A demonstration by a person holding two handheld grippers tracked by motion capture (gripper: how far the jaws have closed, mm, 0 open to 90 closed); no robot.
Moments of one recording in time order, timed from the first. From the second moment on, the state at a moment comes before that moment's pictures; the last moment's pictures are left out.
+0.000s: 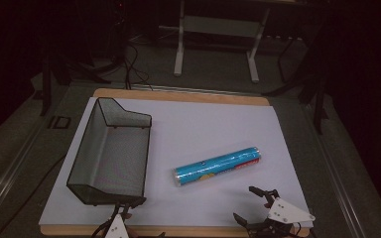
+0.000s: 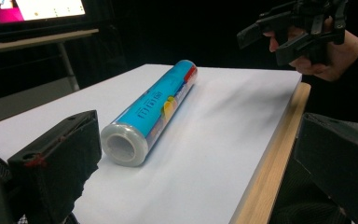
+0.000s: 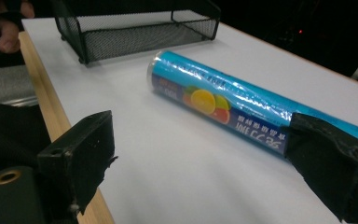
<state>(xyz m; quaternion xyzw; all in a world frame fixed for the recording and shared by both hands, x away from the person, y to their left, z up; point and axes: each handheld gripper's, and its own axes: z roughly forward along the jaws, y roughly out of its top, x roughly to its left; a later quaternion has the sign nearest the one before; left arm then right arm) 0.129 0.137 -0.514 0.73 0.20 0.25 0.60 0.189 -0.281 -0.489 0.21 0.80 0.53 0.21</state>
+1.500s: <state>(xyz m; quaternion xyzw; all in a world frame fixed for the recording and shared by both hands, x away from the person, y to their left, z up) 0.127 0.132 -0.514 0.74 0.19 0.24 0.60 0.259 -0.214 -0.460 0.08 0.93 0.25 0.27</state>
